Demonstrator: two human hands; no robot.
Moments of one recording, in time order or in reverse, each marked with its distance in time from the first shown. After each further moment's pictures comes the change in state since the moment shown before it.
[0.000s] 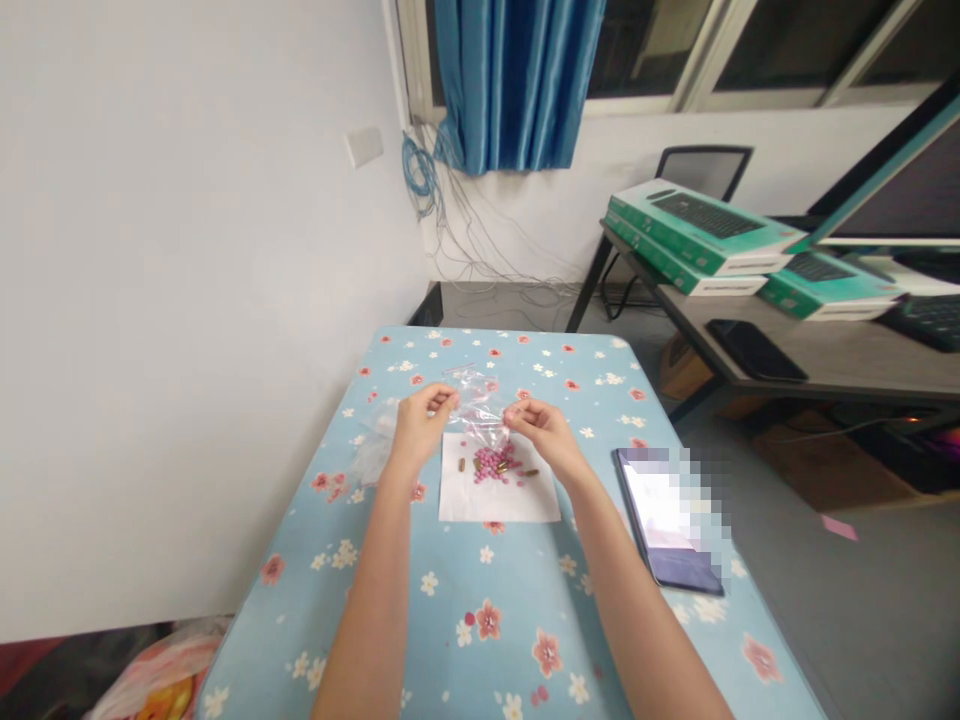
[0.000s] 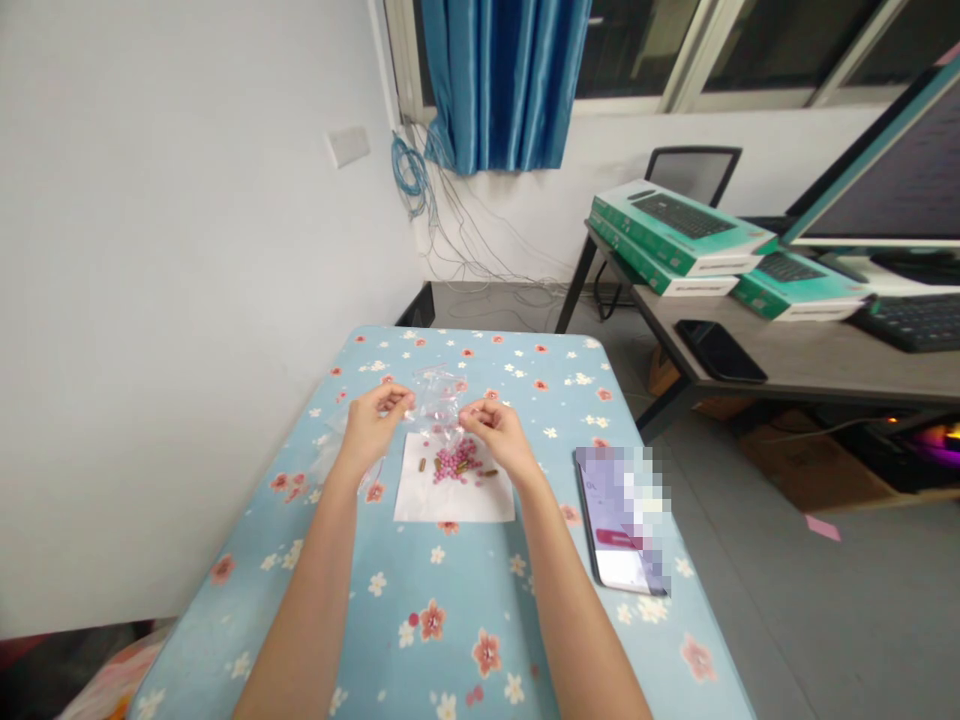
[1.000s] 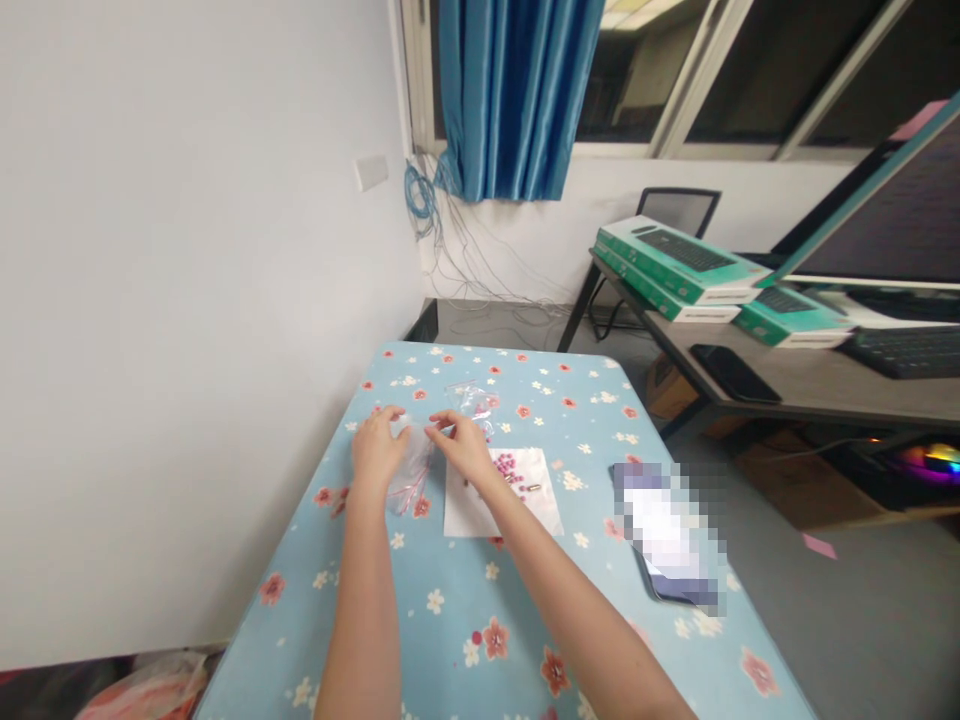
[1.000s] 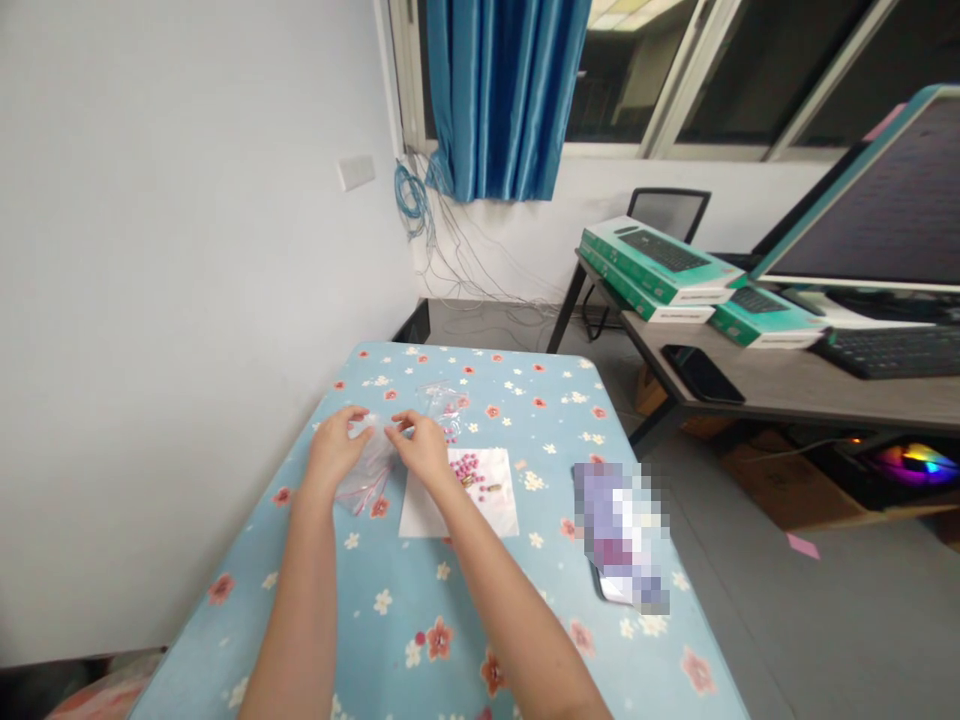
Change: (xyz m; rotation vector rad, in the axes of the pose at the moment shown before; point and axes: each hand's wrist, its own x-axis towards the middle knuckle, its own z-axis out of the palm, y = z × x) left_hand -0.006 -0.057 -0.047 0.510 0.069 -0.170; right_hand 0.032 0.004 0.110 -0.515 0.017 -0.060
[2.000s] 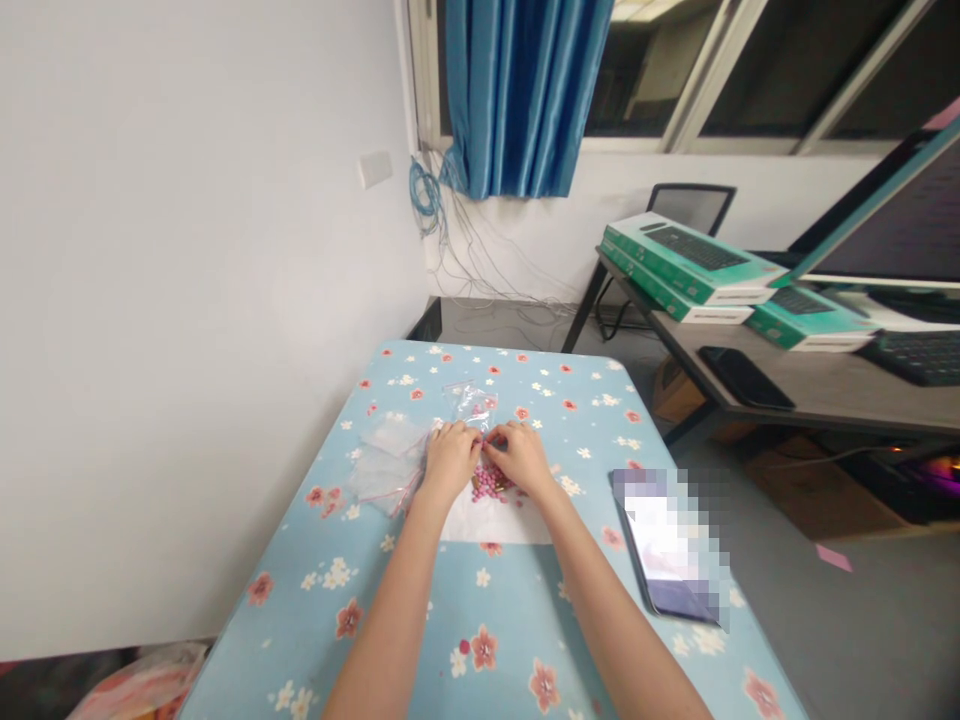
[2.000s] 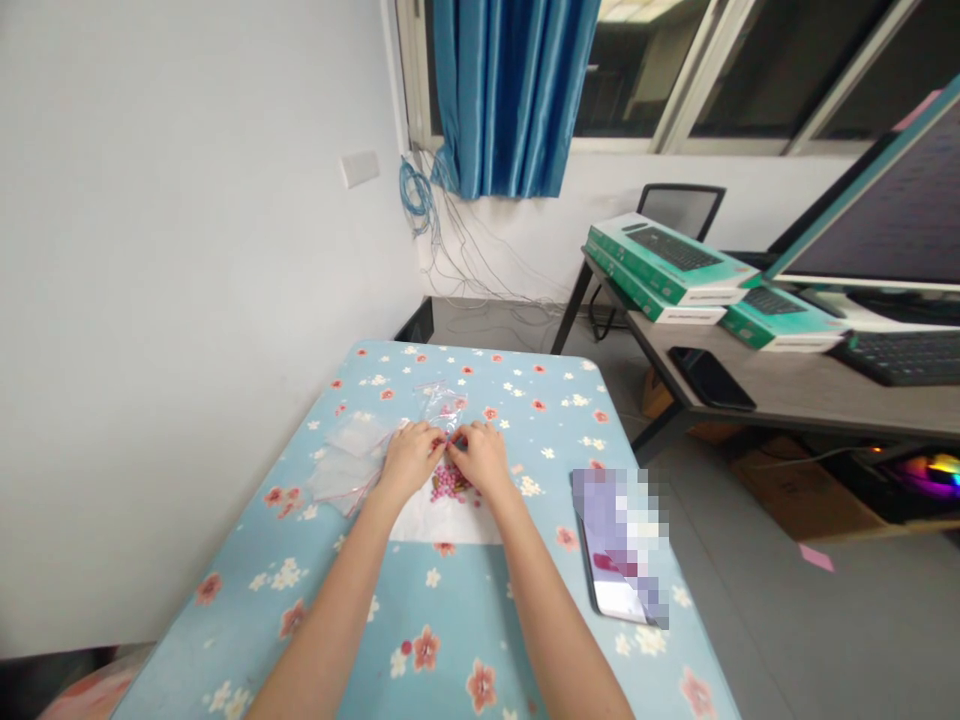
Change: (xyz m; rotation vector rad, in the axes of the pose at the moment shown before) left_hand -0.027 0.073 0.070 0.161 -0.219 0.362; right_hand -0.018 0.060 -0.068 -0.595 -0.018 -0.042
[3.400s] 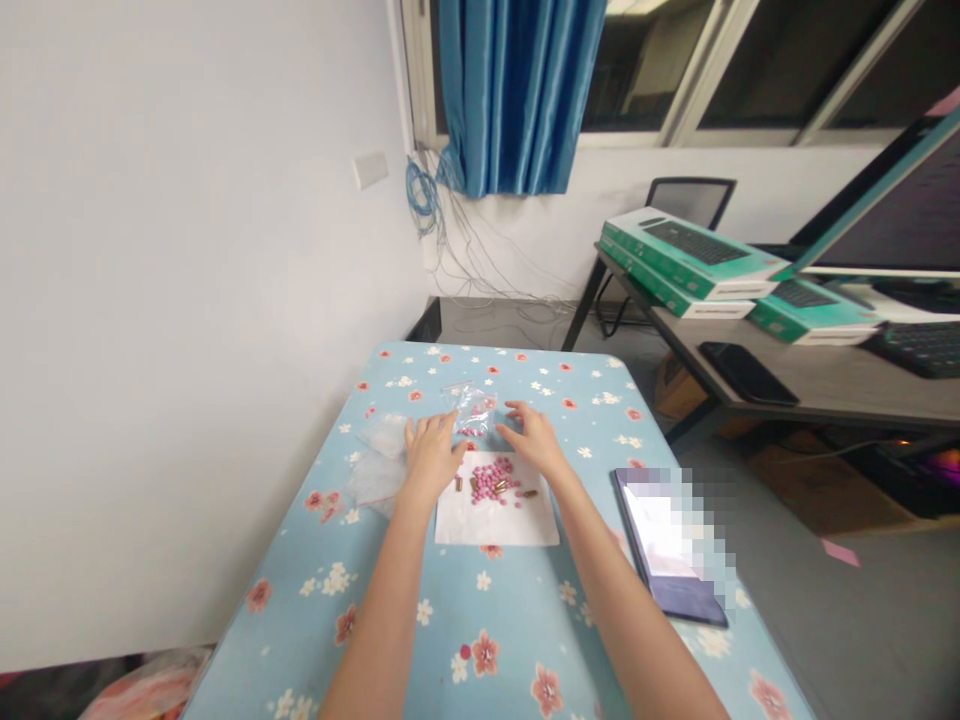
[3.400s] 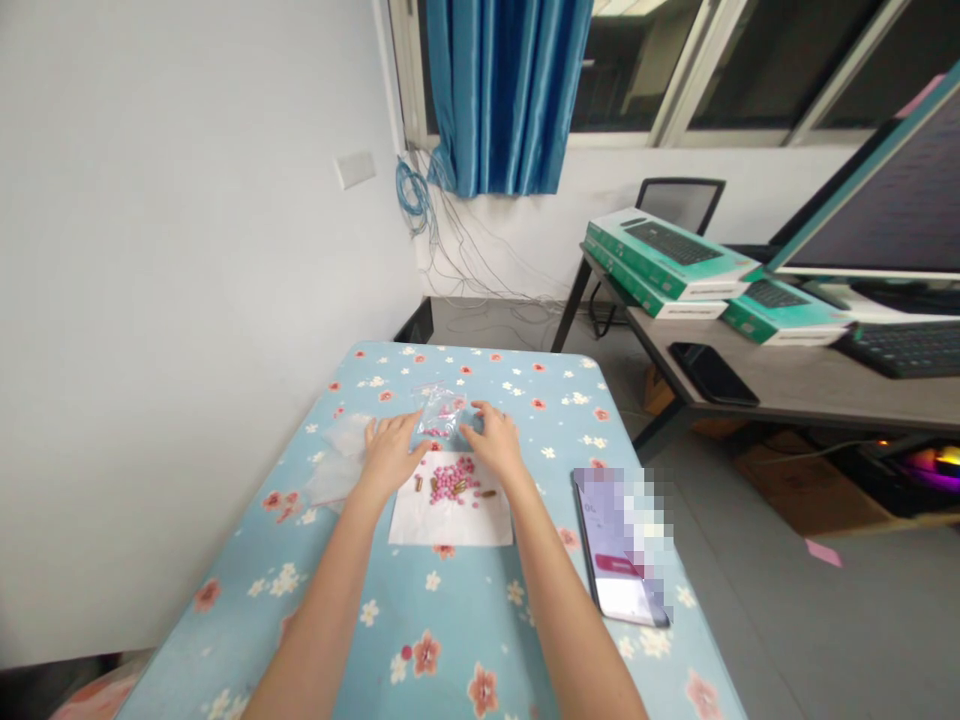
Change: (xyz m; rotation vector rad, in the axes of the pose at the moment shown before) left_hand -0.001 -0.012 -0.017 0.044 0.050 -0.159; right_hand 0.015 0.020 -0.013 0.248 0.052 0.183
